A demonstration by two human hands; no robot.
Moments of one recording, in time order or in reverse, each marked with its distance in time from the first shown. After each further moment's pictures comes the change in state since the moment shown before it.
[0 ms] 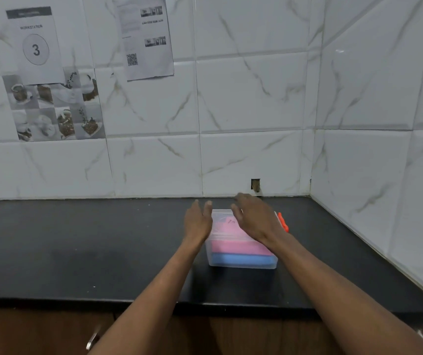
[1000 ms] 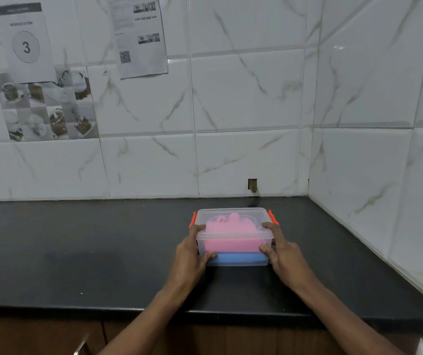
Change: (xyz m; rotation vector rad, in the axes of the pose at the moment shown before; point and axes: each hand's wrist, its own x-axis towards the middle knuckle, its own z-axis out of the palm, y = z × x) left_hand -0.049 -0.057 0.004 0.040 -0.069 0.303; right_hand -0.085 0.071 0.028 0.409 -0.055 0.201
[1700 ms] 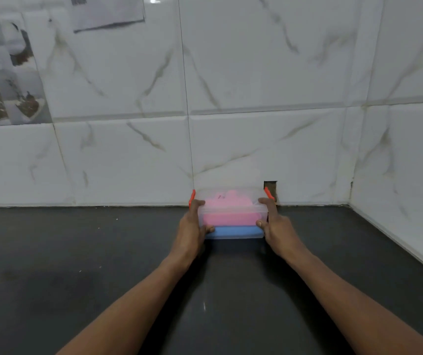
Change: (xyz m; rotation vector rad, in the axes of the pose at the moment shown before) left_hand 0.232 -0.104 0.081 -0.025 -0.023 -0.092; right_hand 0.251 0.094 0.091 0.030 0.011 0.061
